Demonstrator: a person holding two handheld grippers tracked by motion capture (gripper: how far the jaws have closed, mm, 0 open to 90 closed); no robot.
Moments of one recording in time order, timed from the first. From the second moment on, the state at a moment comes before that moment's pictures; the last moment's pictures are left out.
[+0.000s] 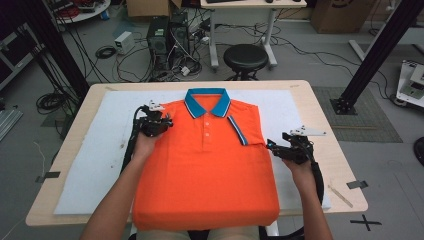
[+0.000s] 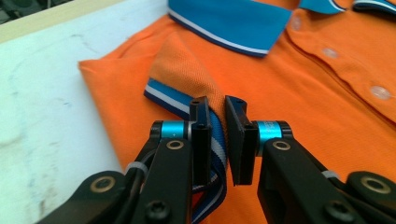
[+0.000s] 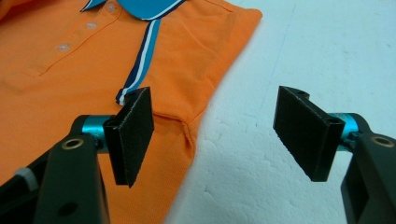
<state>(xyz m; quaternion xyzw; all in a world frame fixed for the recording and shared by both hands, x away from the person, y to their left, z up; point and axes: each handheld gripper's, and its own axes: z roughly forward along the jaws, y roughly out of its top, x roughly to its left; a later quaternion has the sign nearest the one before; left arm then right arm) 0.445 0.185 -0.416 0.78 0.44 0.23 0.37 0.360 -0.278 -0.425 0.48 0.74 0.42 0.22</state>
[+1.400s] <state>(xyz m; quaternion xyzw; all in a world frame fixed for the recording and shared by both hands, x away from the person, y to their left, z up) 0.408 0.255 -0.421 0.69 0.43 0.21 0.54 0.371 -0.268 -0.424 0.47 0.74 0.42 0.23</state>
